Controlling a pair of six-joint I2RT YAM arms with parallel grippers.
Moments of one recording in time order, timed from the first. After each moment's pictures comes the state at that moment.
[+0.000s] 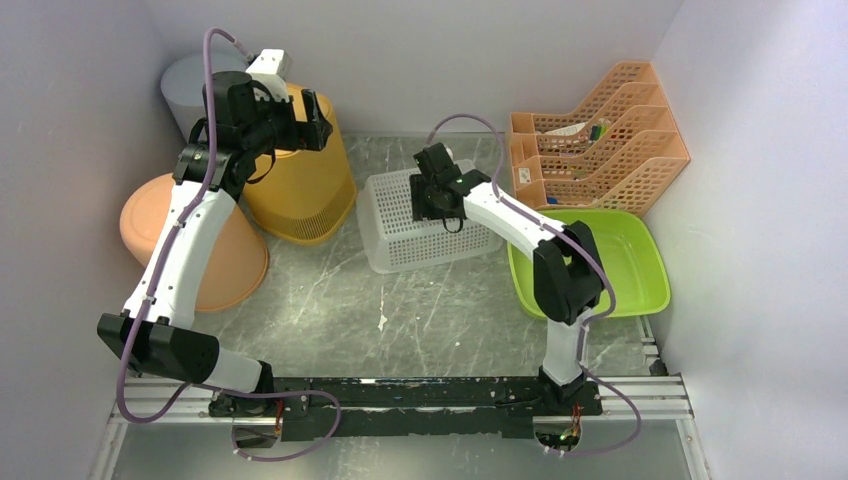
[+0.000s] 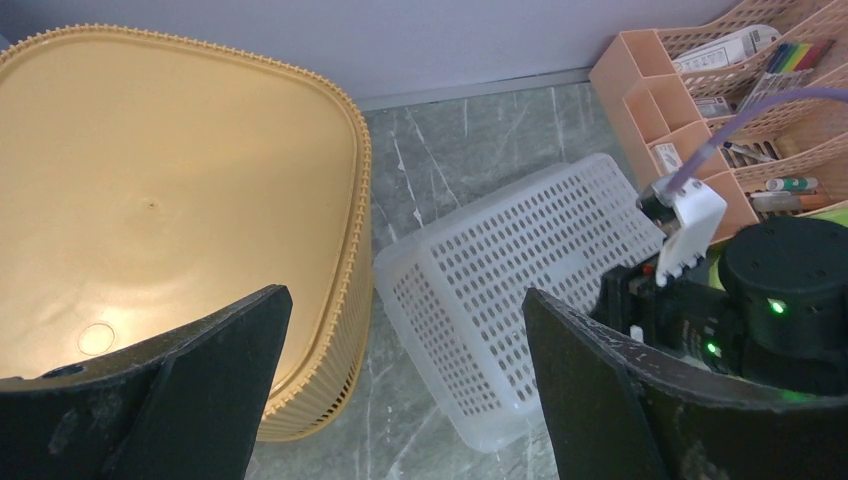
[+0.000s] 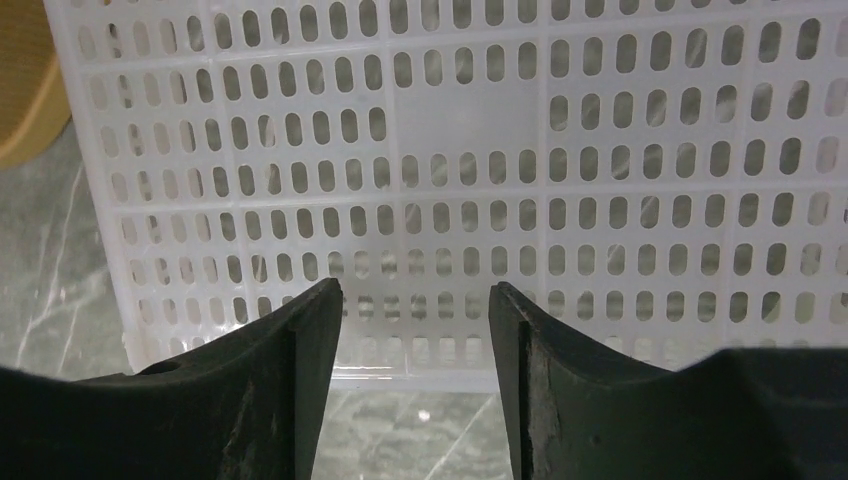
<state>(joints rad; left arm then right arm) -0.22 1.44 1.67 -0.55 0.15 -0.14 0.62 1.89 1.53 -0.57 0.15 0.40</state>
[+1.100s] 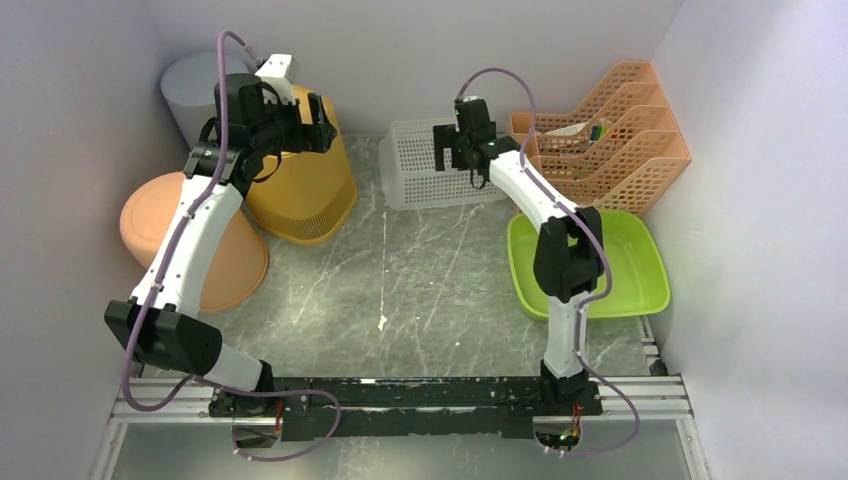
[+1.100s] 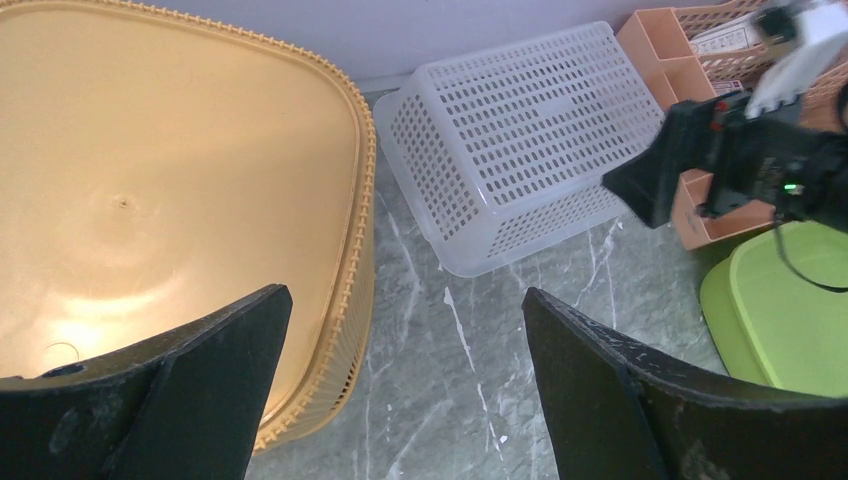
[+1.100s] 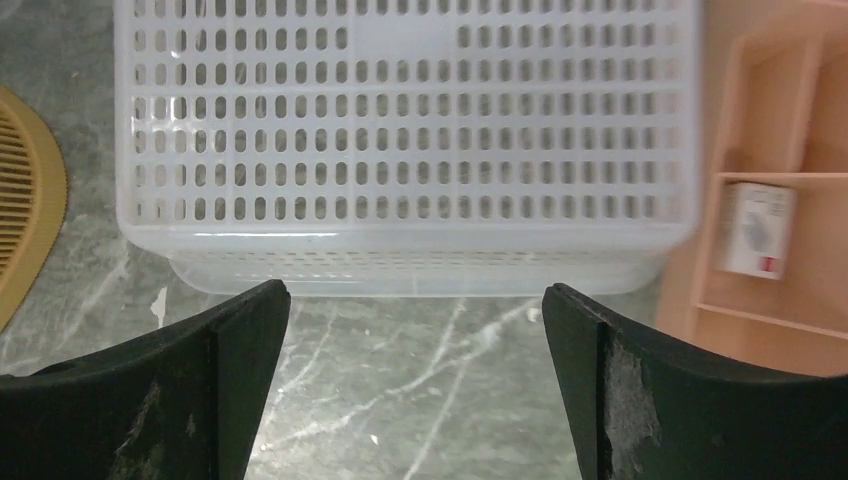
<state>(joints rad) -0.22 1.47 1.65 -0.53 0.16 -0.15 0.40 2.07 1.83 -0.46 0.17 0.18</state>
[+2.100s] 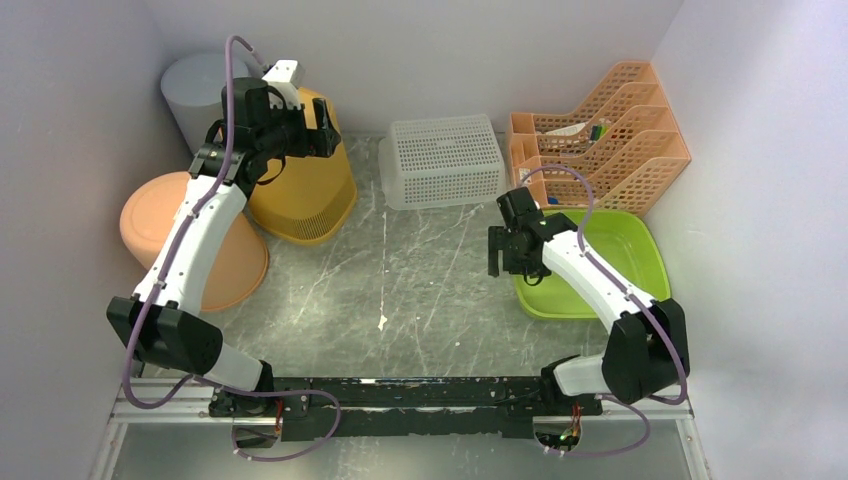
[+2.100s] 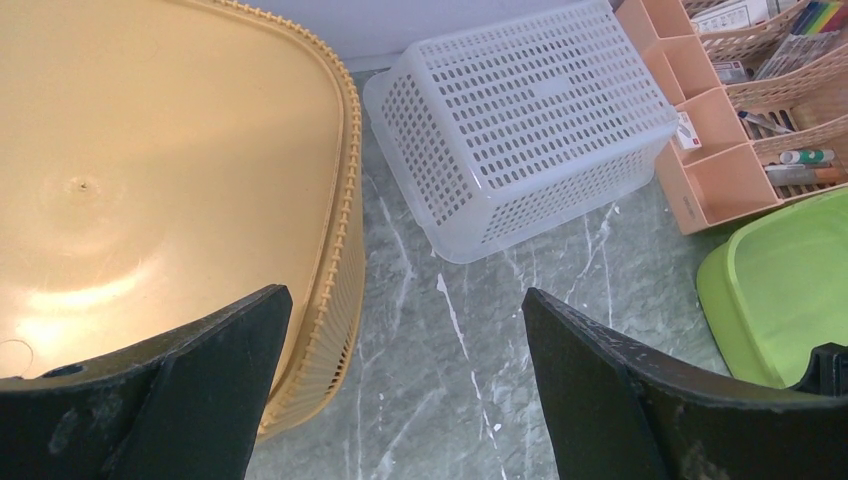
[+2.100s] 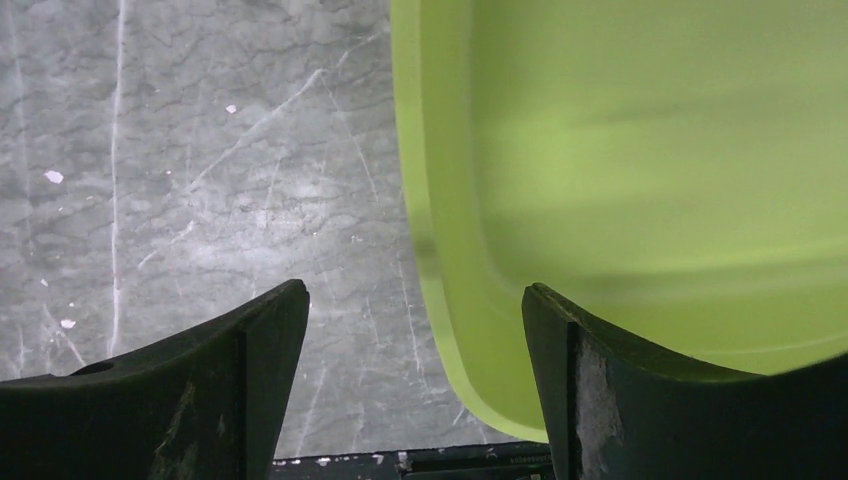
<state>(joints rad) -0.23 1.48 1.62 -0.53 0.16 -0.15 0.37 1.35 1.01 -0.87 0.20 0.35</state>
